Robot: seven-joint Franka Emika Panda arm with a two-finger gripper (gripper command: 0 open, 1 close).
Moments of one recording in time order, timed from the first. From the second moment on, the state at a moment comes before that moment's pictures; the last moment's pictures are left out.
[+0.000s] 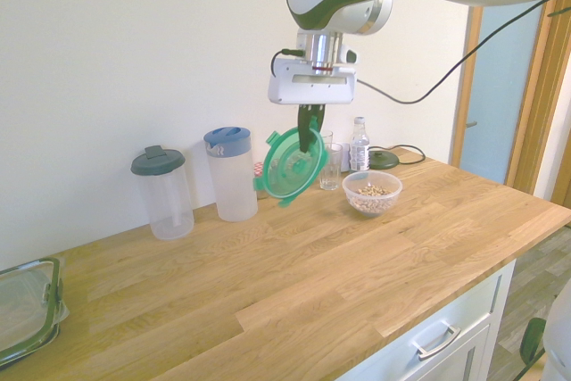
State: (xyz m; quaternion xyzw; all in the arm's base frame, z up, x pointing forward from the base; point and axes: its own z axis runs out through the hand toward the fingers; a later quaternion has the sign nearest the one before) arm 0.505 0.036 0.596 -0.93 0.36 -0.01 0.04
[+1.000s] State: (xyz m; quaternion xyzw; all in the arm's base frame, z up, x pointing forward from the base) arm 0.539 -0.048 0.558 -0.81 0.35 -0.17 -0.44
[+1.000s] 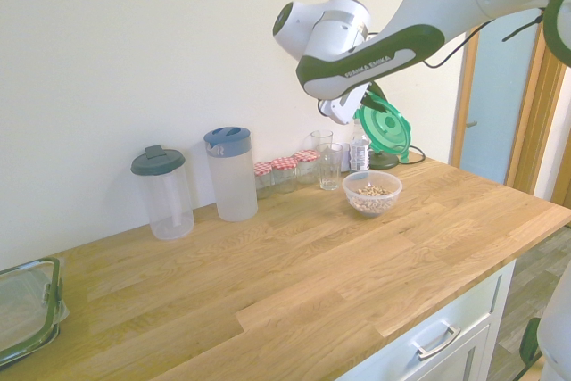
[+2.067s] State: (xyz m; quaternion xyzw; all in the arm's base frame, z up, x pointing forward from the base) arm 0.538 -0.012 0.400 -0.68 0.27 -0.23 -0.64
